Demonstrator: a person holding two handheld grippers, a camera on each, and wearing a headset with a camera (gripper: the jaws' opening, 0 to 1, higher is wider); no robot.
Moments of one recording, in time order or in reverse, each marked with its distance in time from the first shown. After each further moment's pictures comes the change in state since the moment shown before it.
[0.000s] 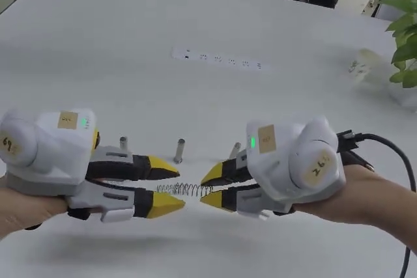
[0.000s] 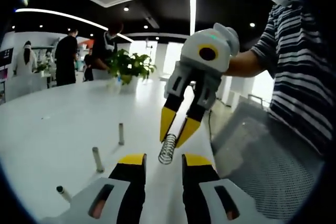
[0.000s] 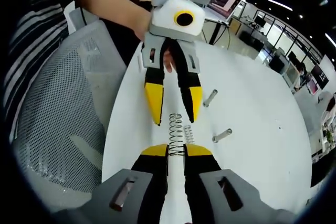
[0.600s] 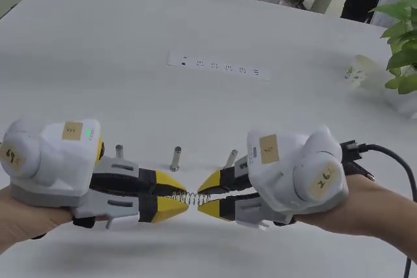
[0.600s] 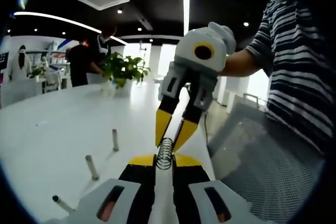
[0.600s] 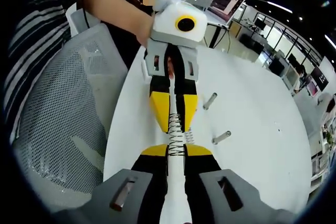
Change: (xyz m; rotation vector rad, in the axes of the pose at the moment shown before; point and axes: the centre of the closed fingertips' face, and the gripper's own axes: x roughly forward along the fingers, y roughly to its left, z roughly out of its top) left arm 0.008 -0.009 0.007 0.031 -0.017 -0.043; right arm -0.005 0.002 0.004 -0.007 -0.022 0.000
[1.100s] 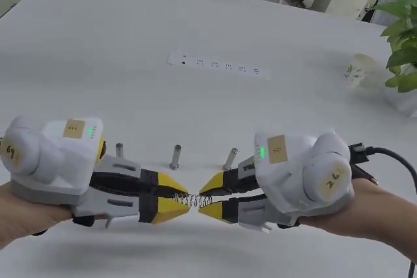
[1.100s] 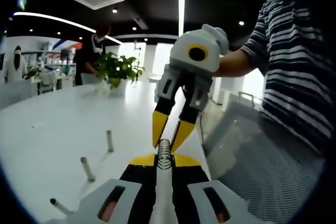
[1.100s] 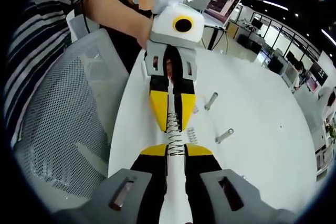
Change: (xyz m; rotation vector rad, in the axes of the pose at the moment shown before) left arm 0.001 -0.008 0.001 0.010 0.009 -0.043; right arm -0.003 0.005 -0.002 0.042 -0.038 0.001
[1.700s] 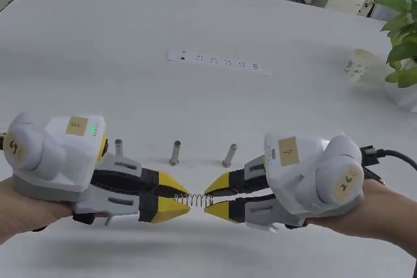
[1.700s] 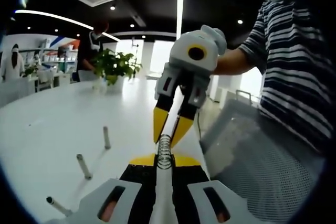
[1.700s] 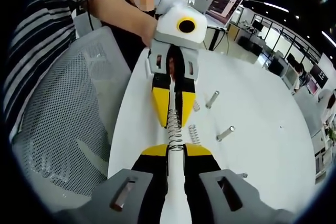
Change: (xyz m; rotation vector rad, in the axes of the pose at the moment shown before) left arm 0.004 -0.002 -0.009 -0.002 0.039 -0.018; right arm -0.004 0.005 -0.005 -0.025 -0.009 0.001
